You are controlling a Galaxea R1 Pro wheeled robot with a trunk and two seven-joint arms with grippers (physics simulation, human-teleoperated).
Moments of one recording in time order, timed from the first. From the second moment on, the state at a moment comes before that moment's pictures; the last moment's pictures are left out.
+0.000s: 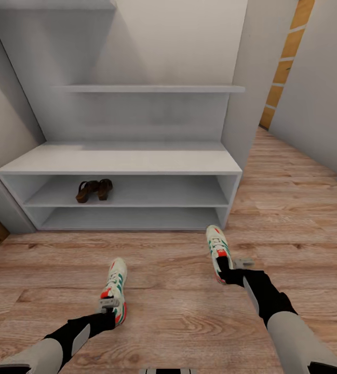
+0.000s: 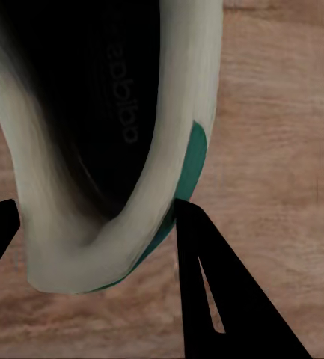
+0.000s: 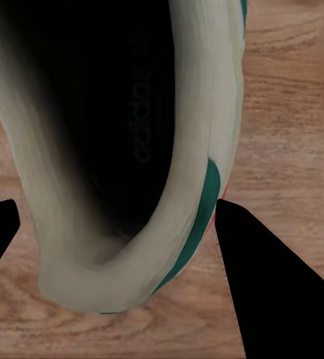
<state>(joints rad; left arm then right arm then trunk) -0.68 0.07 0.00 -0.11 0.11 0.10 -0.25 -0.71 -0.02 -0.18 -0.63 0.19 0.48 0.15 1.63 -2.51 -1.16</state>
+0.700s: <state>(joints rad) -0.68 0.17 -0.01 -0.11 0.00 0.18 -0.30 -0.82 0.00 -0.17 -0.69 0.21 0.73 -0.20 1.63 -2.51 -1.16</state>
